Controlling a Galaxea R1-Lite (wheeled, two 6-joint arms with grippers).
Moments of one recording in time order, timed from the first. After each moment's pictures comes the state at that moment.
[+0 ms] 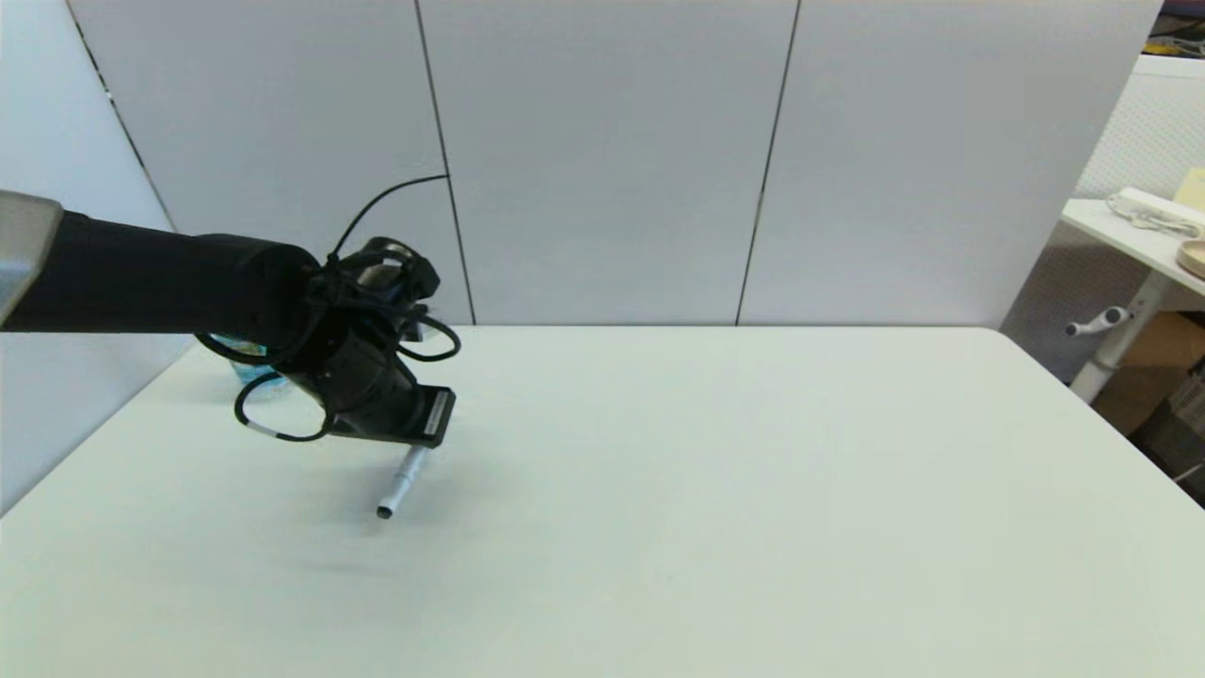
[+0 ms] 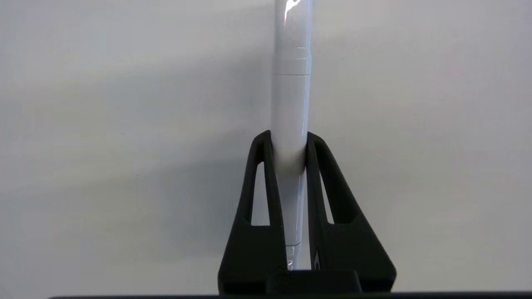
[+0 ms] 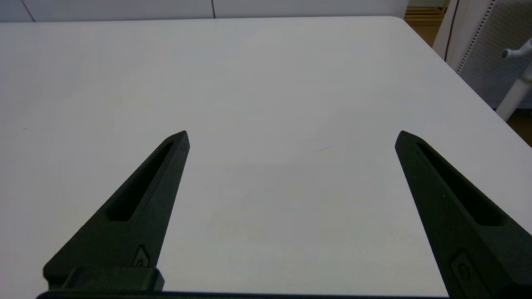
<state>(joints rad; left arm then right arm) -0.35 1.94 -1.45 0.58 0.08 -0.14 0.00 0.00 0.00 -0.01 0.00 0.02</state>
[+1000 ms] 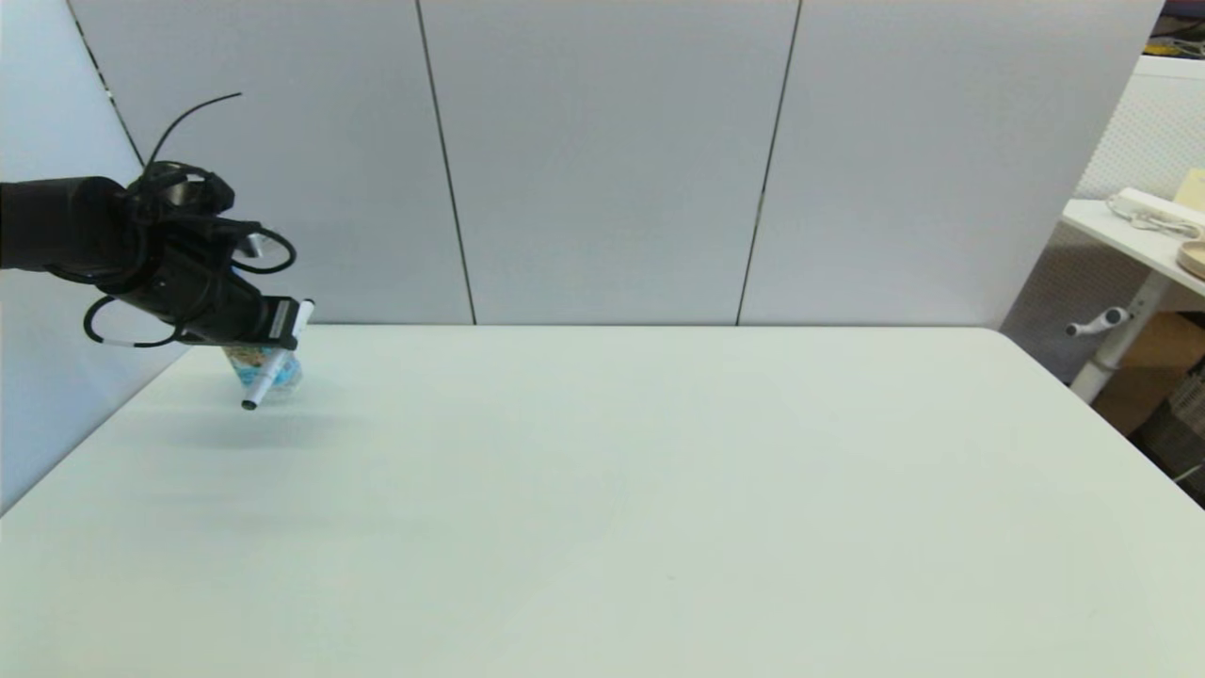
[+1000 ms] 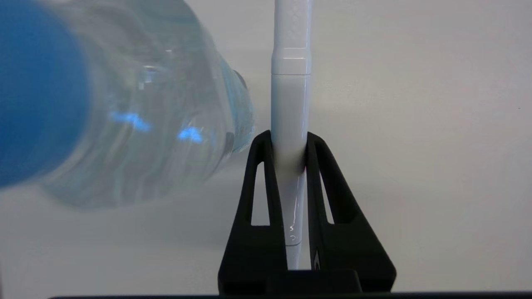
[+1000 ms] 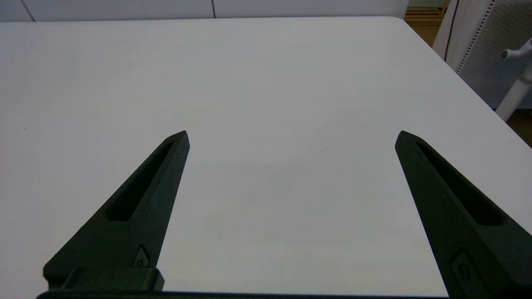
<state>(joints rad) 0.12 2.10 -1.79 0.58 -0.08 0.16 0.00 0.00 0.00 -0.01 0.00 0.01</state>
